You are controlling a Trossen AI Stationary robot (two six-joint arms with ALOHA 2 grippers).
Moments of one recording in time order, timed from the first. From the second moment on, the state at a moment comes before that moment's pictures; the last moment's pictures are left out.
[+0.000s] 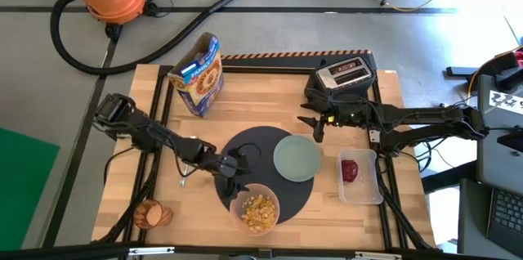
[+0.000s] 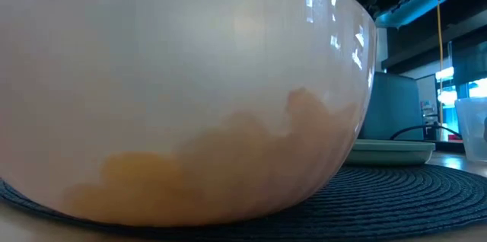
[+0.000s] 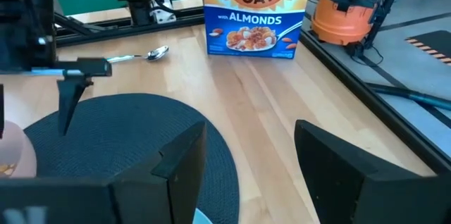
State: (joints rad) left arm -0.34 1.61 0.84 0.00 -0.08 -0.42; right arm -0.10 1.00 0.66 -0.03 0.15 0.10
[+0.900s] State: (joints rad) left arm -0.35 1.68 0.84 0.02 -0.04 -0.39; right arm -0.10 1.00 0.66 -0.03 0.15 0.13
